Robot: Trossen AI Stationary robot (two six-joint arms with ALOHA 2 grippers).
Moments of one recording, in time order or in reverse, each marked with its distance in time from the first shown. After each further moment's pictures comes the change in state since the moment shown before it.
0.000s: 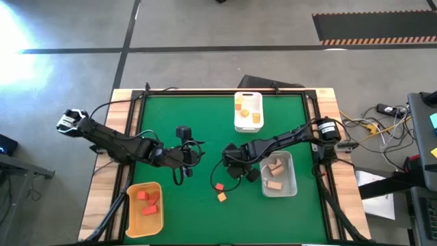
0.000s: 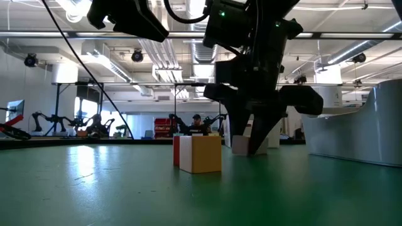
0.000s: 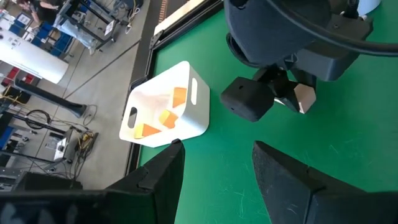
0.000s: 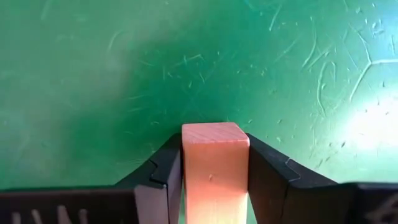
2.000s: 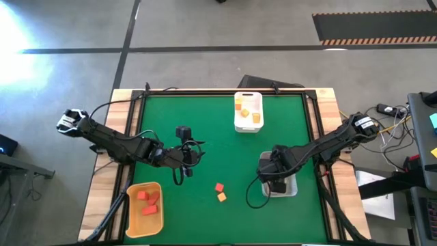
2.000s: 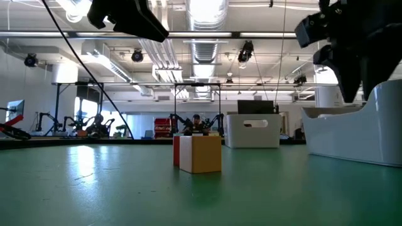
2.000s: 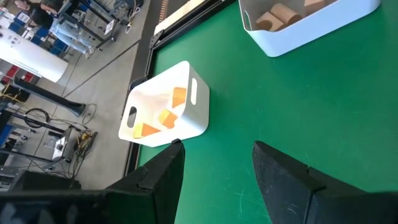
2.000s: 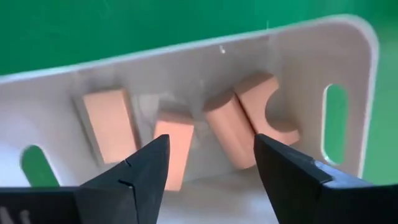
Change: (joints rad) left arm 0.000 0.000 -0.001 0.001 0.000 -0.010; right arm 0.254 -0.399 -0.179 -0.498 0.028 1.164
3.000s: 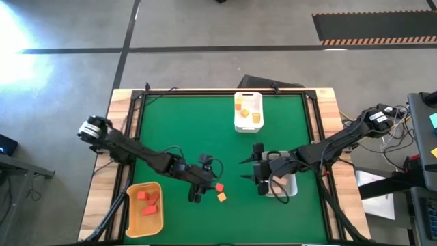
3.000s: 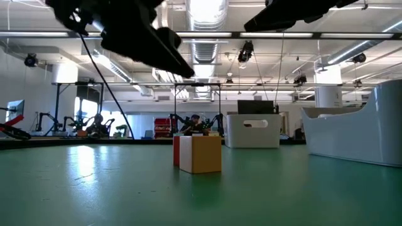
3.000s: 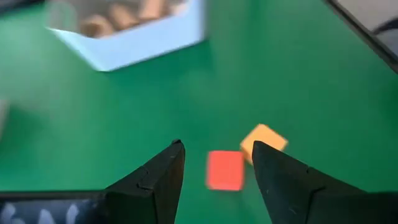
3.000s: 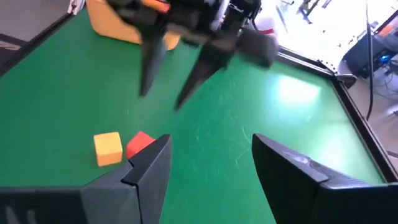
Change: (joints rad) left arm -0.029 0.317 0.000 0.277 0.512 -0.261; right arm 0.031 -0.211 -0.298 1.168 0.311 -0.630
